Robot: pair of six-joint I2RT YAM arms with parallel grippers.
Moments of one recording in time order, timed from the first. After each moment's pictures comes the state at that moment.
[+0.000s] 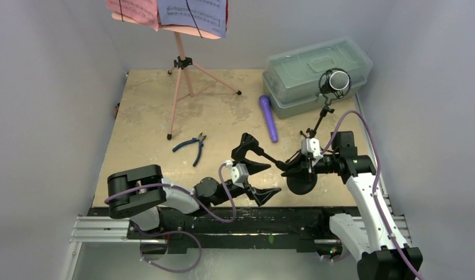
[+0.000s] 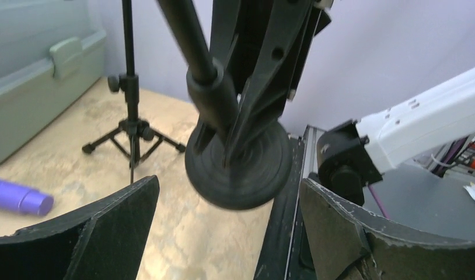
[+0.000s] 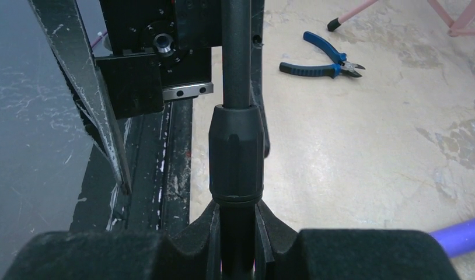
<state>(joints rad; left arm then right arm) -1.27 1.57 0.38 1.46 -0.07 -0.17 0.07 0.85 0.74 -0.90 -1.27 -0.99</state>
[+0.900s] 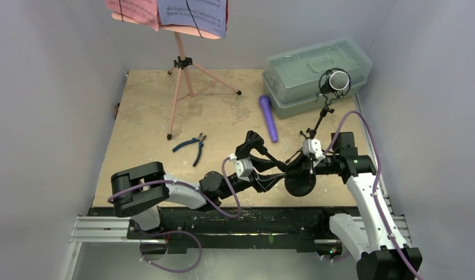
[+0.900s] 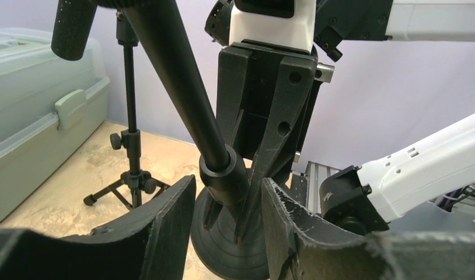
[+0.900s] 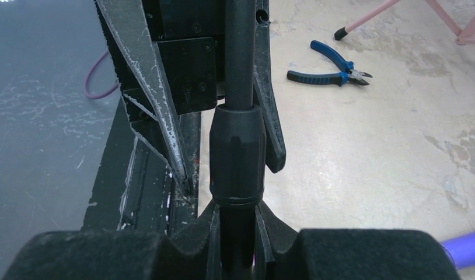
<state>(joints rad) -1.24 1.63 0.54 1.48 -0.02 -0.15 0.06 0.85 0.74 -0.94 -1.31 -1.03</state>
